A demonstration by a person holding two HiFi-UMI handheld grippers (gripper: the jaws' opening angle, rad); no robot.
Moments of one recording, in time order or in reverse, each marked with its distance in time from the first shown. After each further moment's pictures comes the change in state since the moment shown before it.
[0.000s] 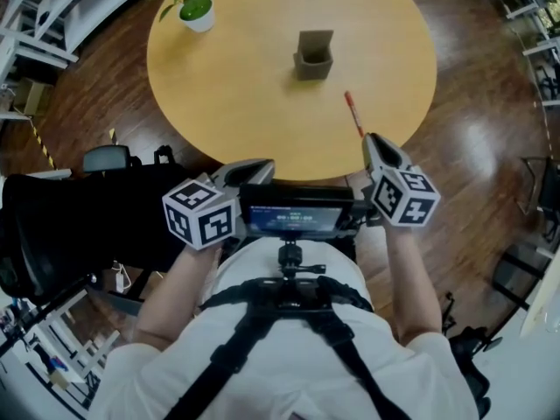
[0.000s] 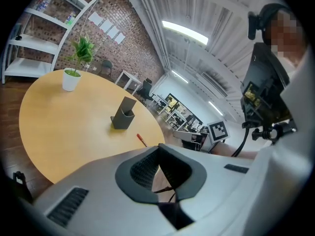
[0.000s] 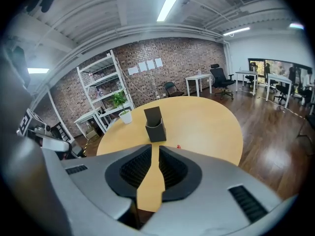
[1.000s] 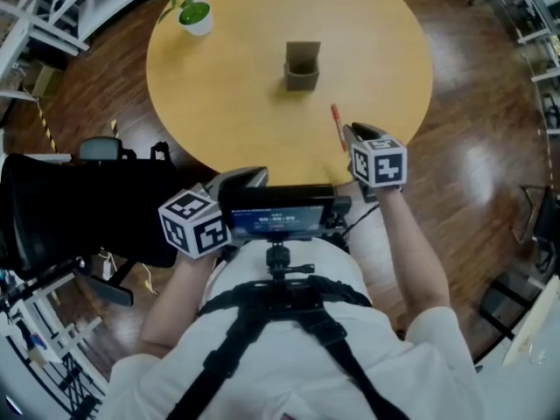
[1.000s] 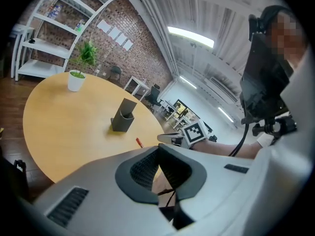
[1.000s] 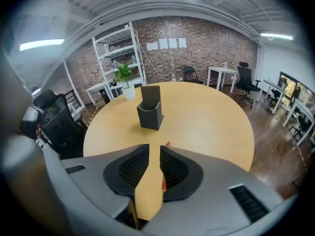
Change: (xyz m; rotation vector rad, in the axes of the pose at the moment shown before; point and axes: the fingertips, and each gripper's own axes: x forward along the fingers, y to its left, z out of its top) left arm 0.036 -0.028 0.002 -0.061 -0.073 0.109; right arm 0.085 -0.060 -0.003 -0.306 0.247 0.066
